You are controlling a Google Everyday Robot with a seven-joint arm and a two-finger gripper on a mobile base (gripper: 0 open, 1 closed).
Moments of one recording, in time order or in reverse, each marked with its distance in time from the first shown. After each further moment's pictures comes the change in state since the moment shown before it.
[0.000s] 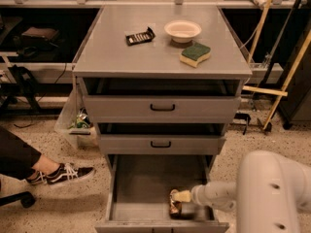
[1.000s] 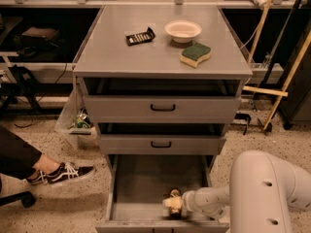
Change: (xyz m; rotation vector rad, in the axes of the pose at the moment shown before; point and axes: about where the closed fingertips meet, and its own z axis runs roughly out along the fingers) arm 0.021 0.050 0.018 -0.039 -0.009 -0.041
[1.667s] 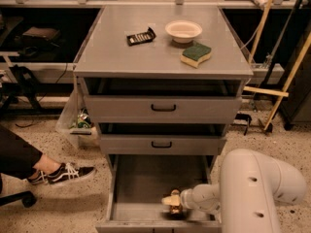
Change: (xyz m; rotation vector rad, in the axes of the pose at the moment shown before) arm -0.001 -0.003 0.019 0.003 0.032 0.016
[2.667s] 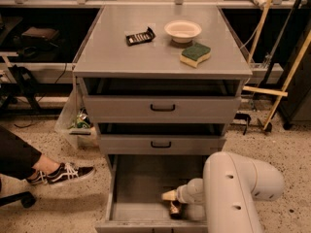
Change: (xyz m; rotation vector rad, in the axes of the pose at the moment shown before) arm -0.011 -0.008 0.053 -0.013 0.048 0.059
